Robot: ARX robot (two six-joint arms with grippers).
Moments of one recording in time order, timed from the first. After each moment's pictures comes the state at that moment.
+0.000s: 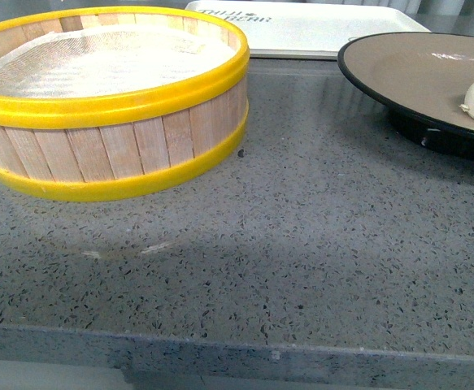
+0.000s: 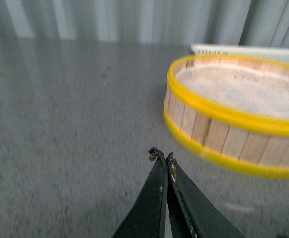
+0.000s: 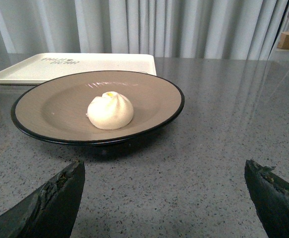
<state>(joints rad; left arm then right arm) 0.00 0.04 0.03 0.01 0.00 0.00 0.00 0.00 0.01 0.00 0.00 -0.01</state>
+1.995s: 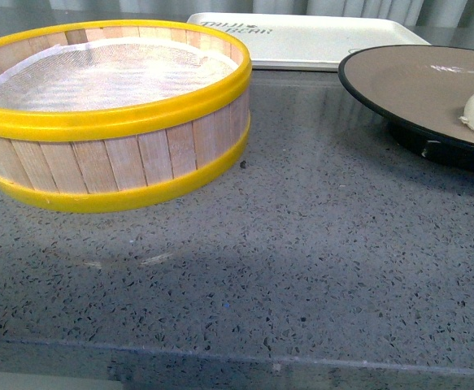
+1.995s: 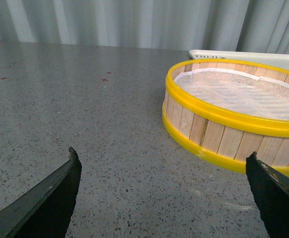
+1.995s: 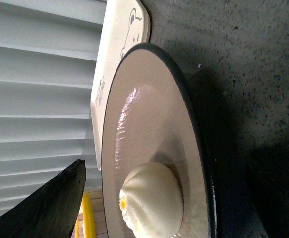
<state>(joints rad) 0.00 0.00 0.03 0.00 0.00 0.00 -0.25 1.37 0.53 0.47 -0.53 1.16</state>
